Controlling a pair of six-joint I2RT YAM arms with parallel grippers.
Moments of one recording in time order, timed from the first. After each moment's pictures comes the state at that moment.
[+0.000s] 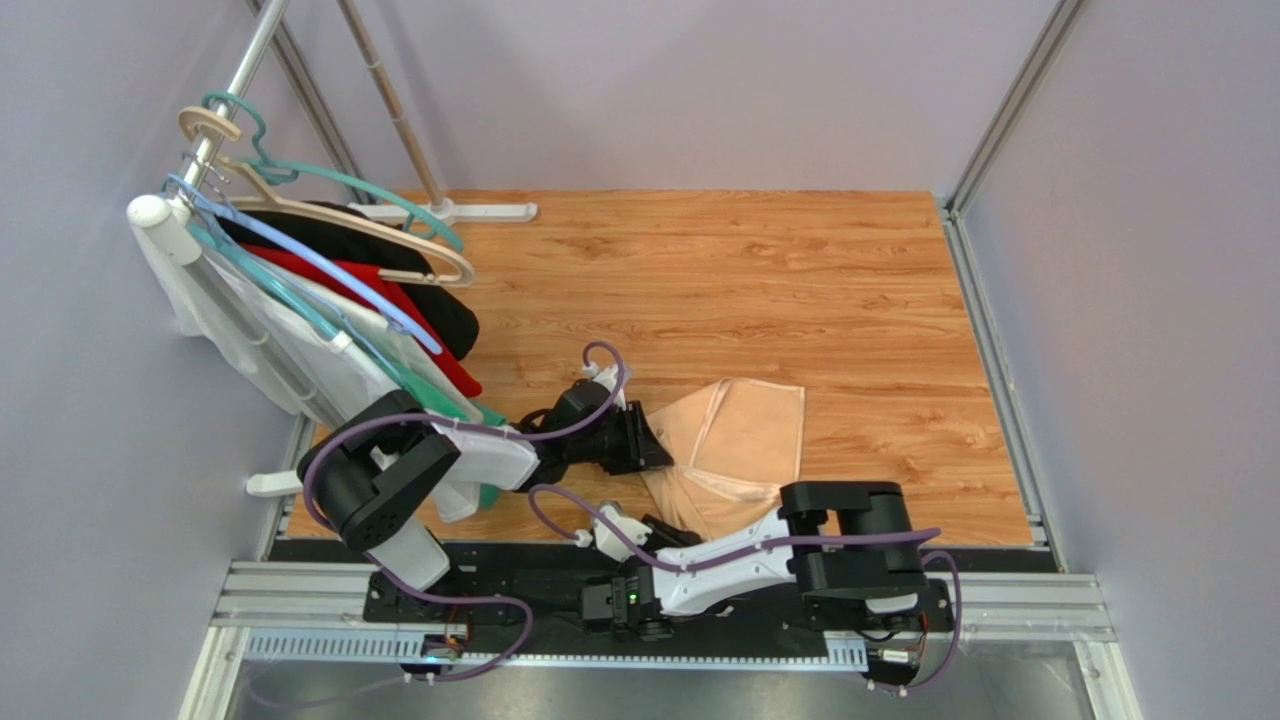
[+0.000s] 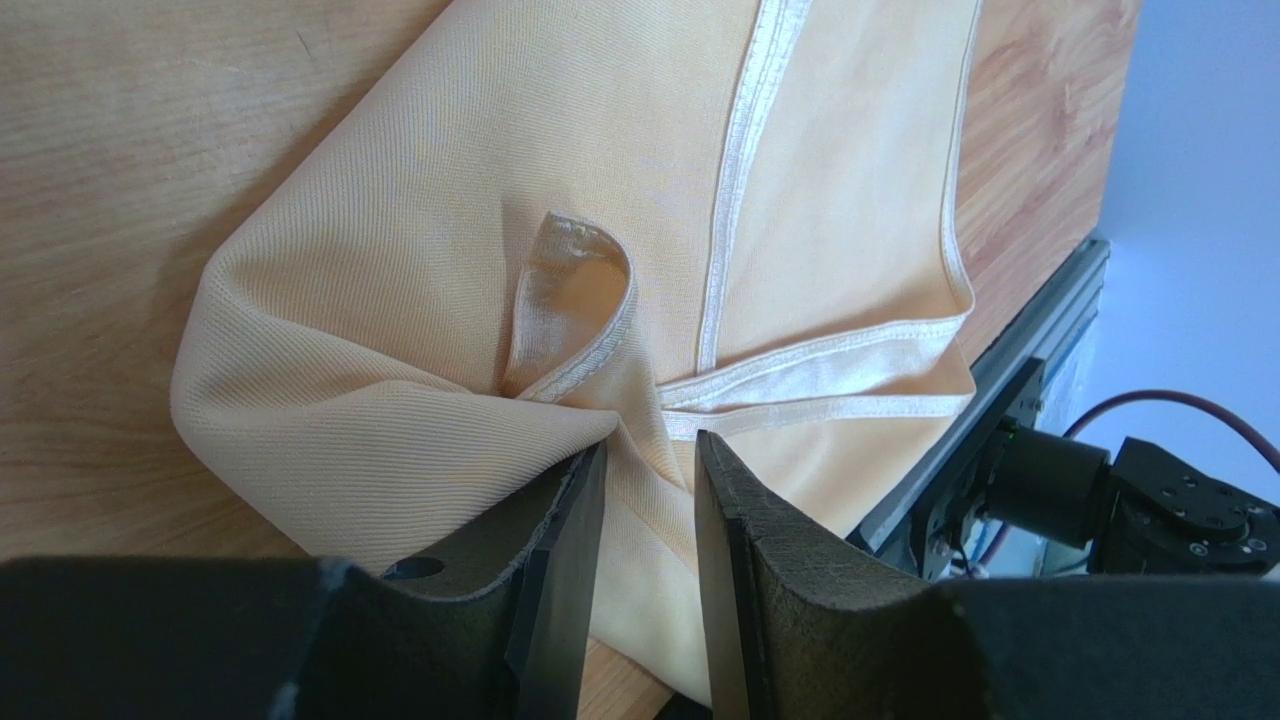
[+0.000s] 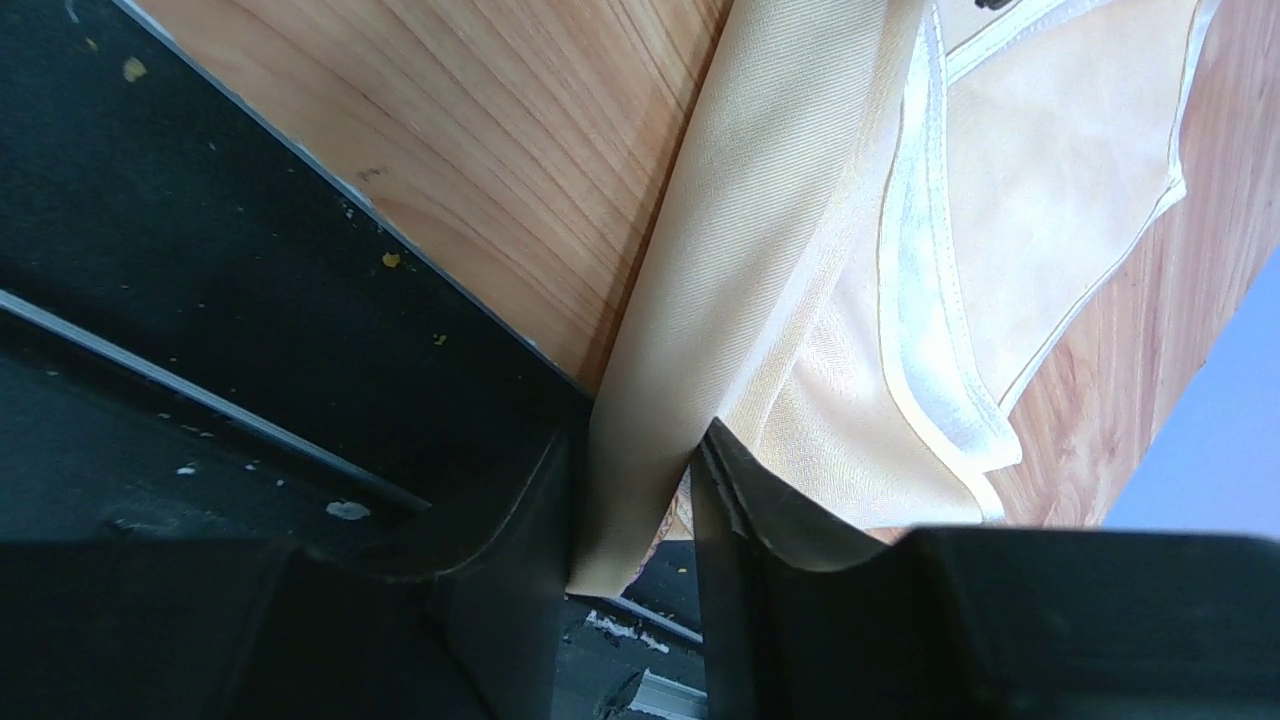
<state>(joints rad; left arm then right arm) -0.82 1.61 0.52 0.45 0.24 -0.94 1.65 1.90 1.06 -0.84 0.76 0.70</state>
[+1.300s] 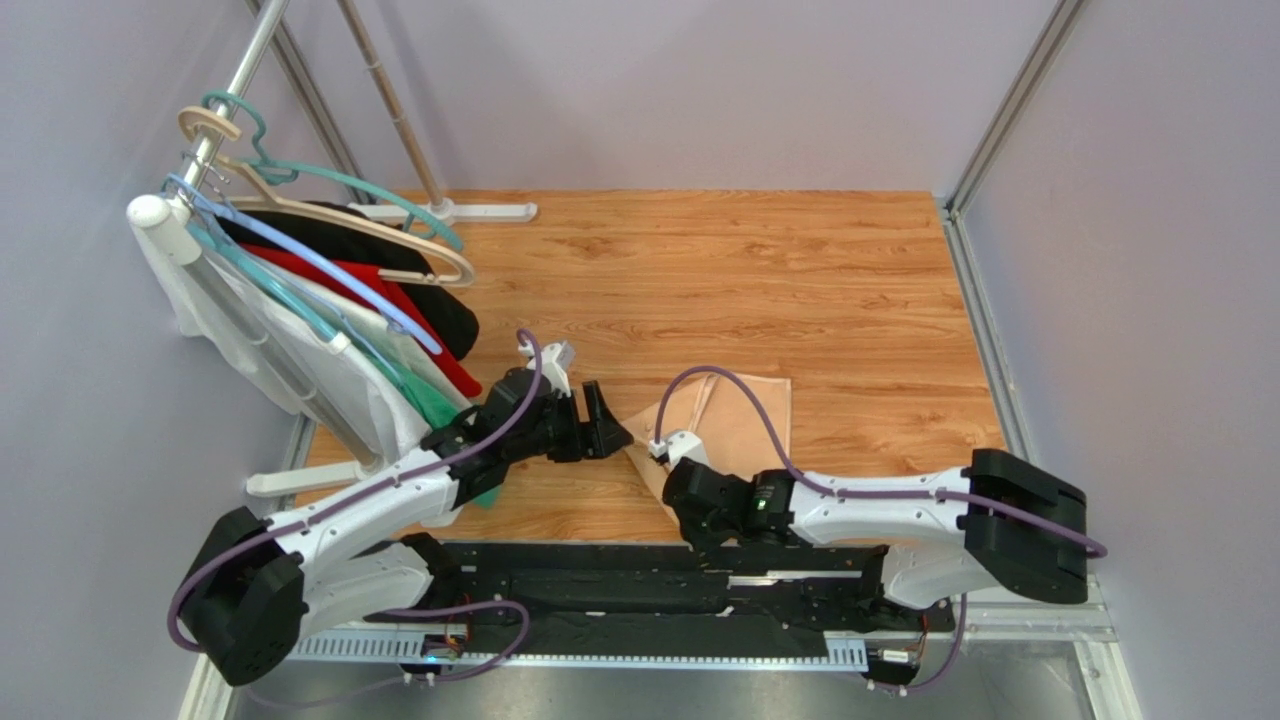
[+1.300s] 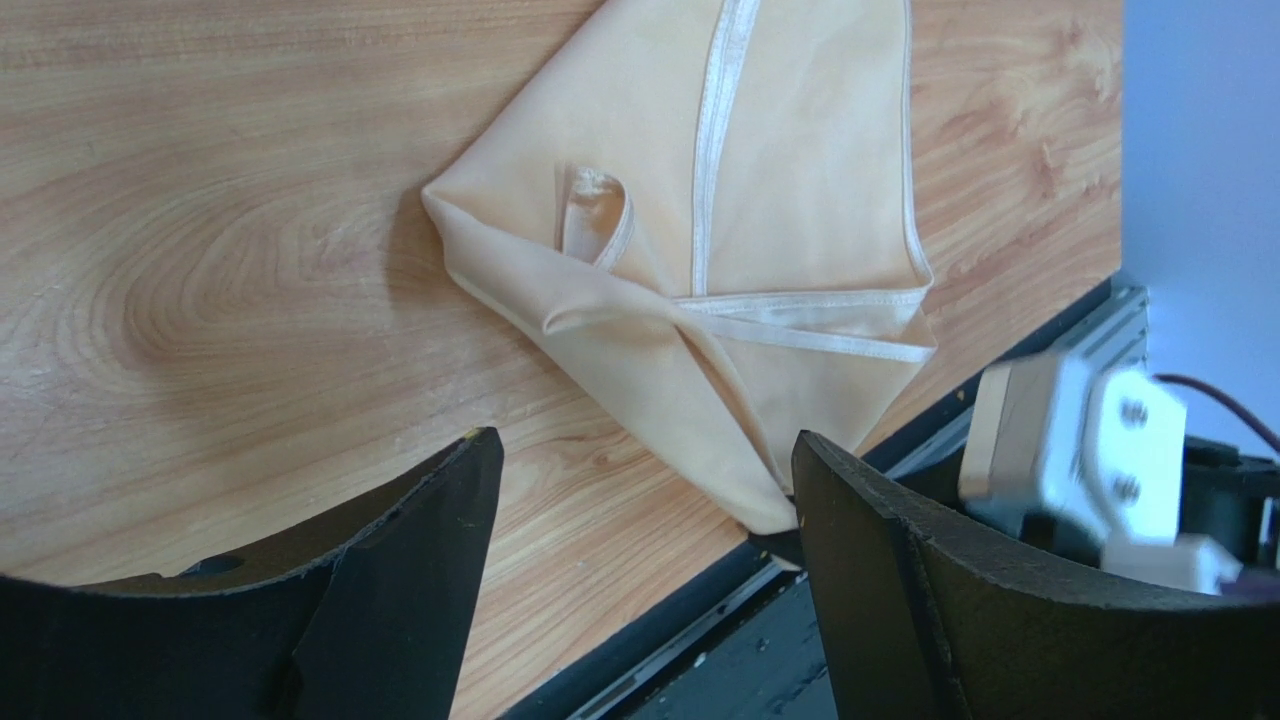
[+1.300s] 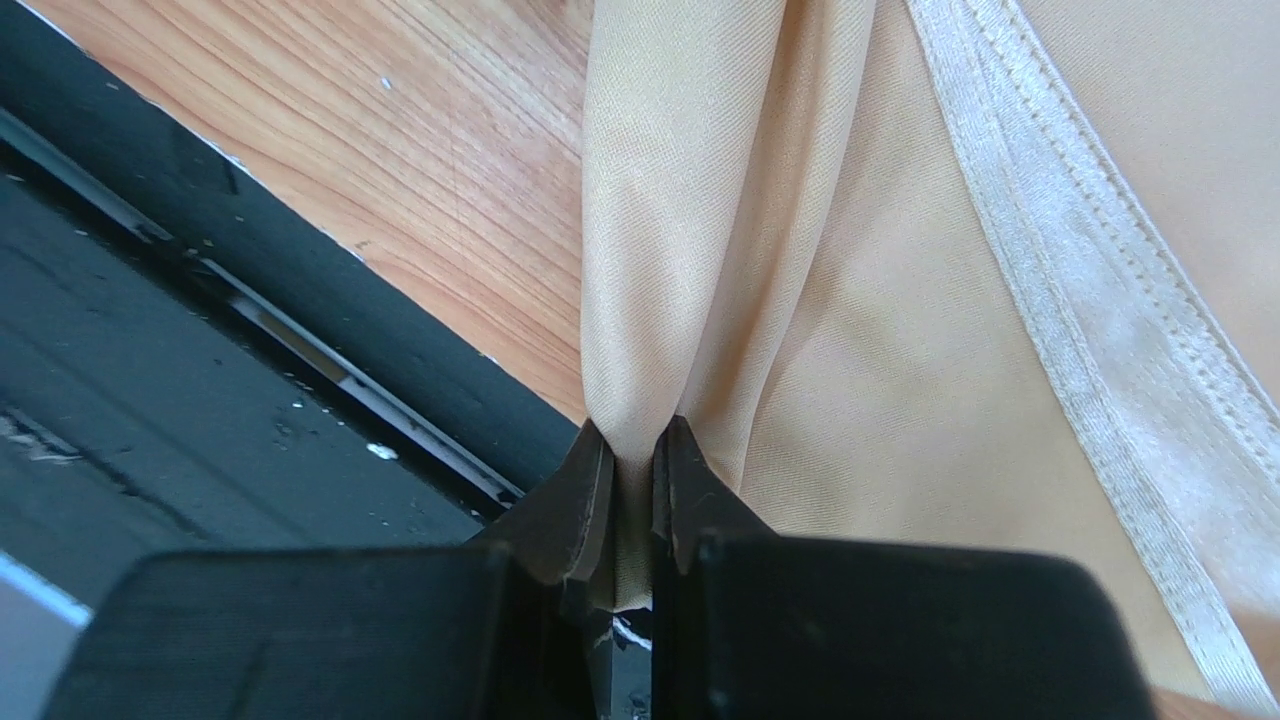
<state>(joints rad) -0.71 1.06 0.52 -0.07 0.13 -0.77 1.28 1.35 0.63 -0.33 0.21 0.61</state>
